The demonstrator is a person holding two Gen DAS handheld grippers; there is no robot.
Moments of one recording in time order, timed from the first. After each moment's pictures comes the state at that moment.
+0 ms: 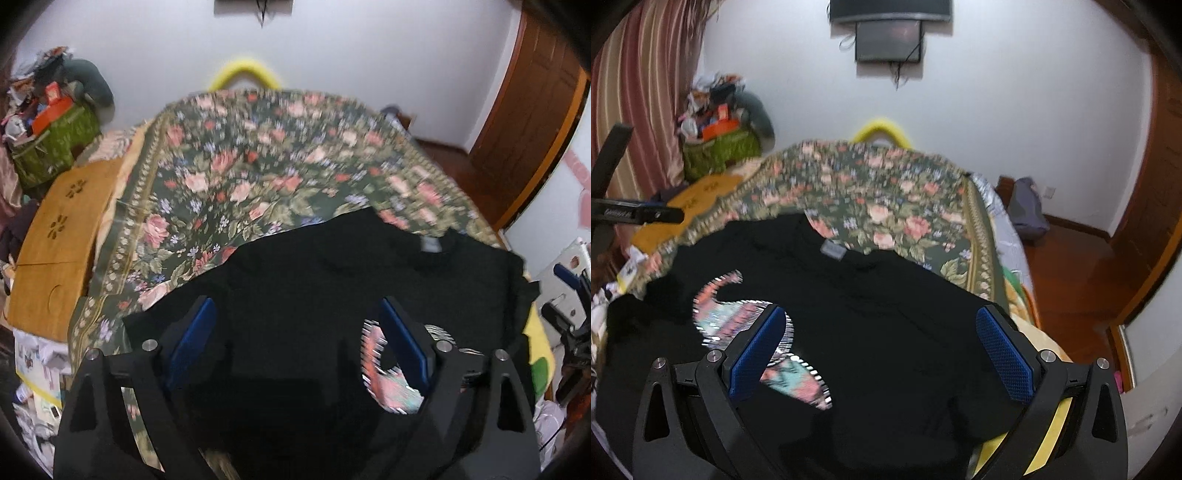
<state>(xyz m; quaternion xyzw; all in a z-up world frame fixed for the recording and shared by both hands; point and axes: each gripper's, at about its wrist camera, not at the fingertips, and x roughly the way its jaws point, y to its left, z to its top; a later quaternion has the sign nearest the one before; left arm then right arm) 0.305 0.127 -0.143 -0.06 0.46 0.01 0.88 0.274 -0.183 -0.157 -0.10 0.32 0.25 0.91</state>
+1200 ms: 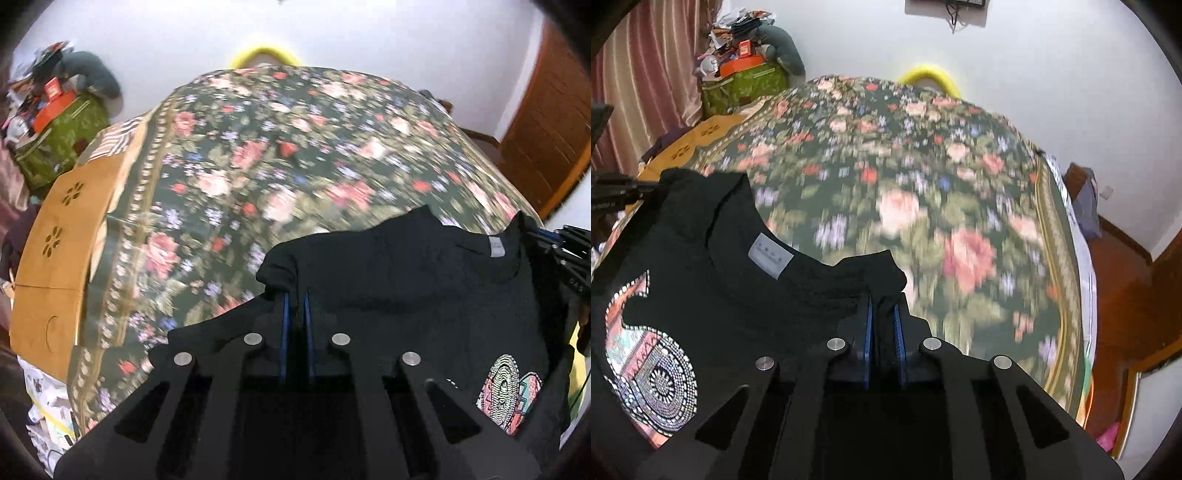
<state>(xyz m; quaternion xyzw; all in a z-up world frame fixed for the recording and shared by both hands) 0.394 0.178 -0.193 -0.05 0.48 0.07 0.87 0.437 -0.091 -0.185 -0.17 0.38 0.31 0.85</state>
